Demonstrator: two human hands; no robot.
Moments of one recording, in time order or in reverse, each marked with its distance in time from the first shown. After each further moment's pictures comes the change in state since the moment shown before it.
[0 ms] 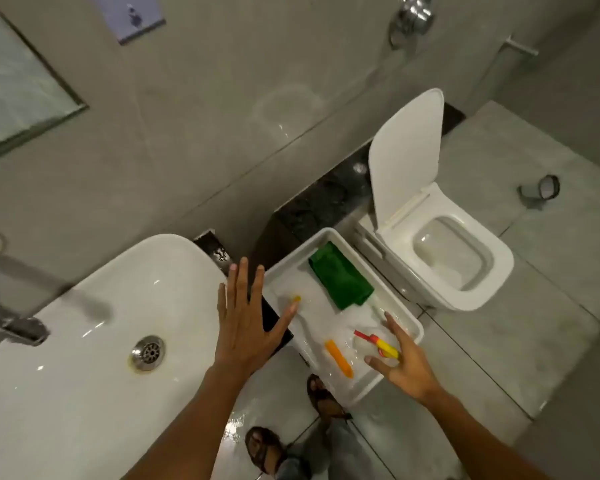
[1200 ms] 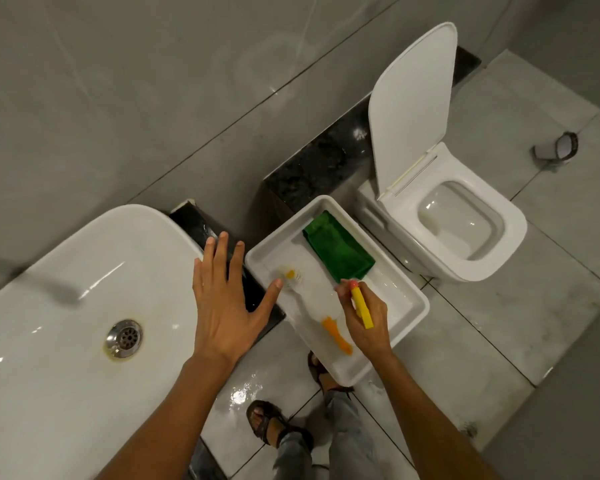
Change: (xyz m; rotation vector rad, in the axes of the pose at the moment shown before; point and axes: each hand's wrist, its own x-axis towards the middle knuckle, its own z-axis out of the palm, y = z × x) left_hand 0.003 -0.005 0.016 0.052 0.085 -0.033; right_hand 0.059 -0.028 0.079 0.243 0.367 -0.313
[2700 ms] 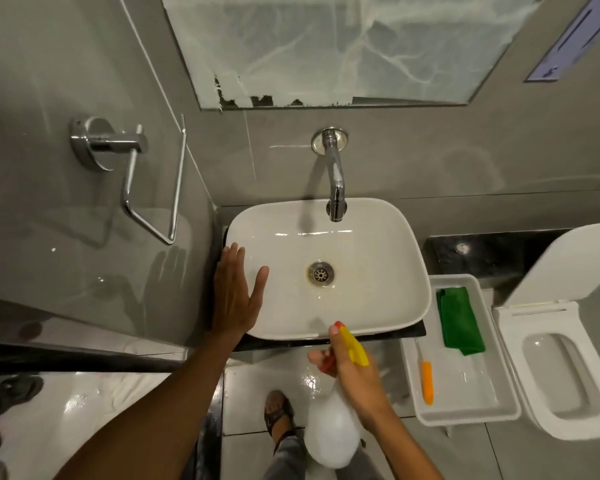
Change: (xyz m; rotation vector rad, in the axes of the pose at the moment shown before) left_hand -0.208 -0.269 -0.128 -0.288 0.409 -0.558; right_hand -0.218 -0.284 0.144 0.057 -0.718 0.357
